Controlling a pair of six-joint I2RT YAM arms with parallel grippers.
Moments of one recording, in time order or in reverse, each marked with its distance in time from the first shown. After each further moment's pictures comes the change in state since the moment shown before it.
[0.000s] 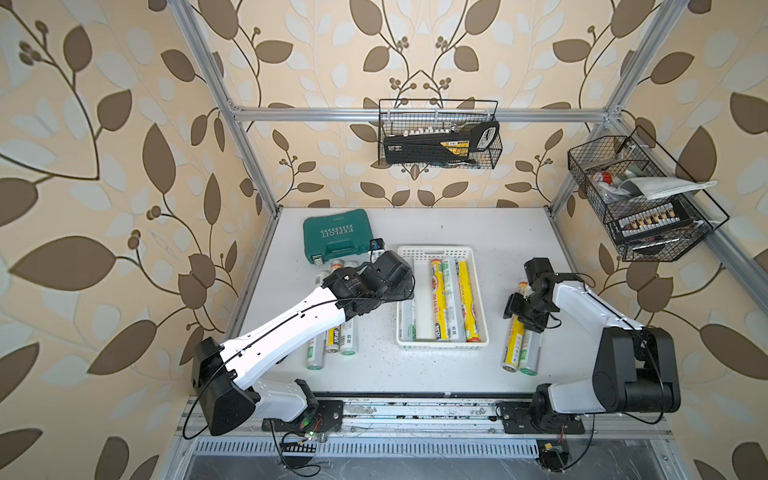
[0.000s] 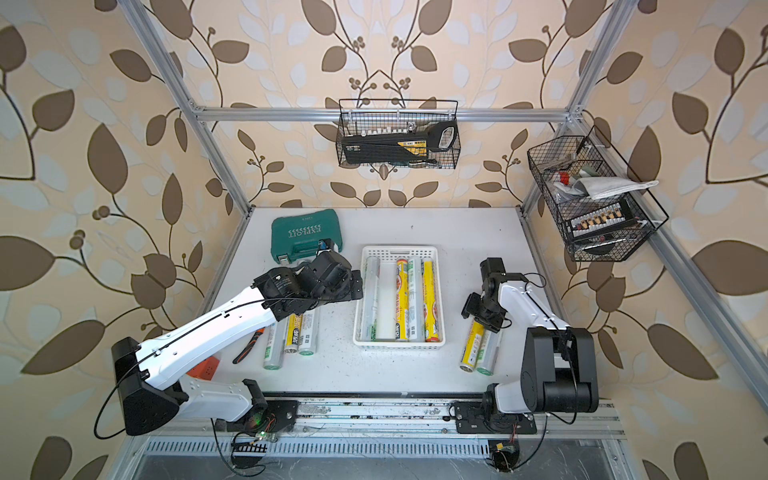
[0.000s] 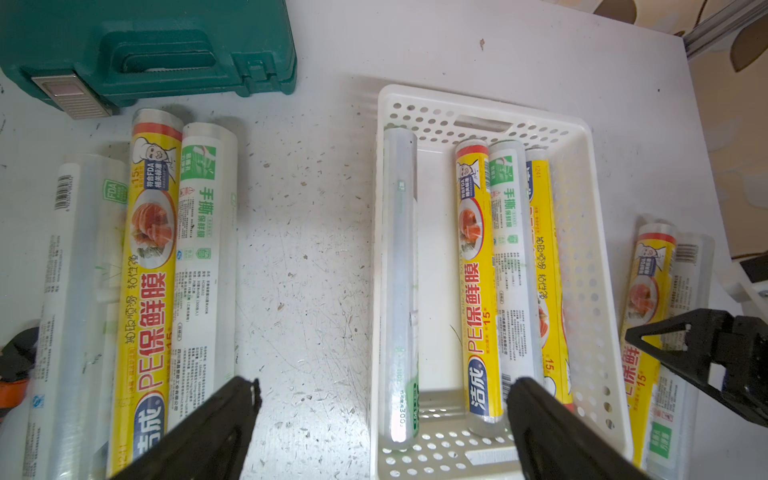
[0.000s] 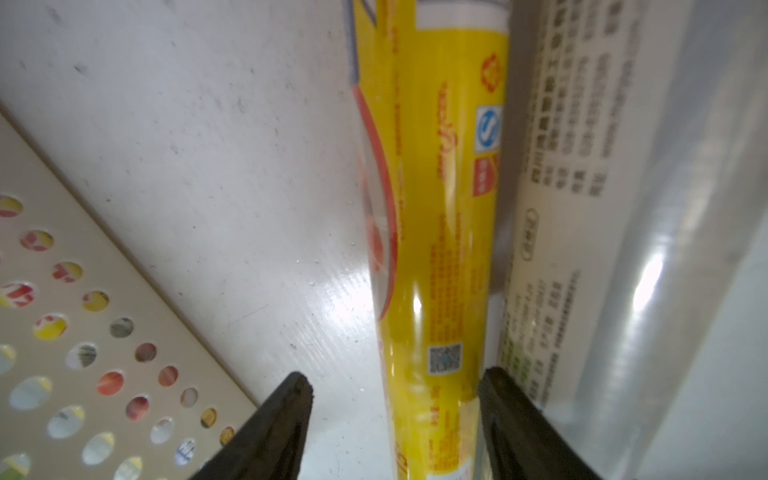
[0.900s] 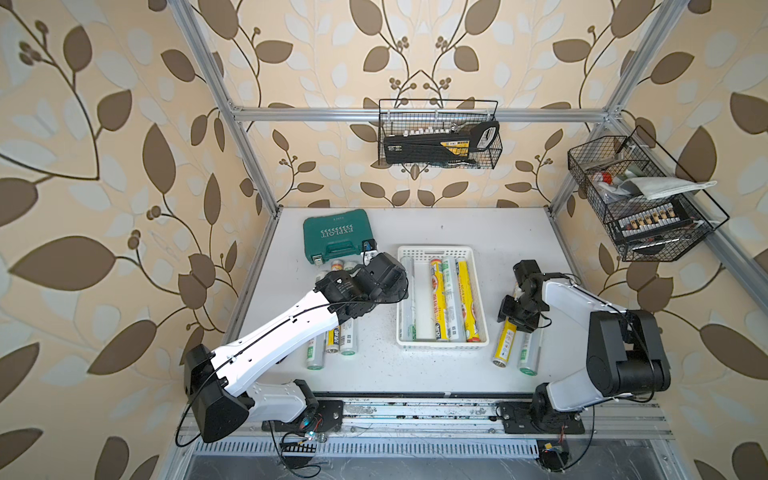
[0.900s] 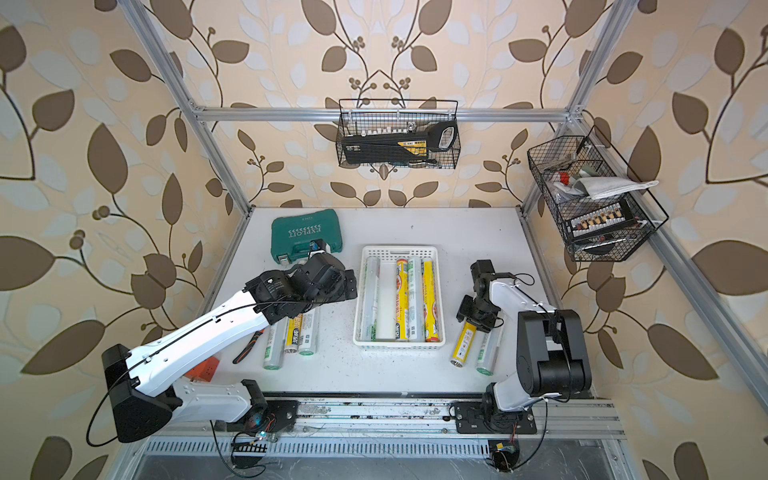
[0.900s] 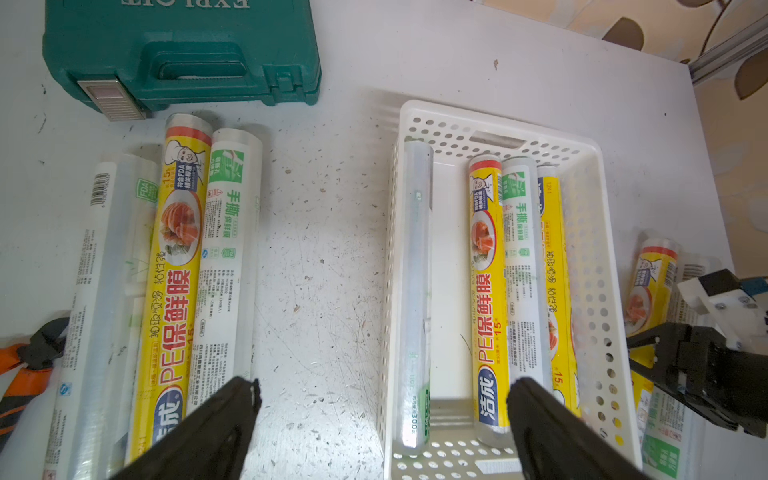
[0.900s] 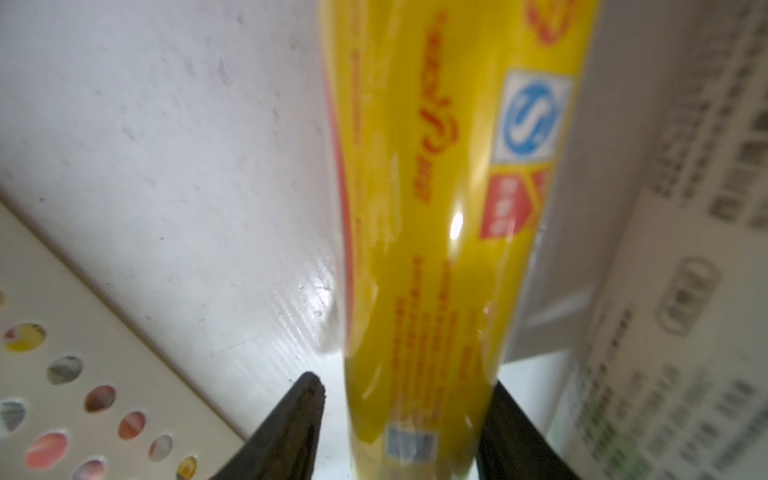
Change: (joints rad) left arm 0.019 -0.043 -0.035 -0.002 -0.031 -0.018; right arm 0.062 0.103 -0.011 0.061 0.000 0.019
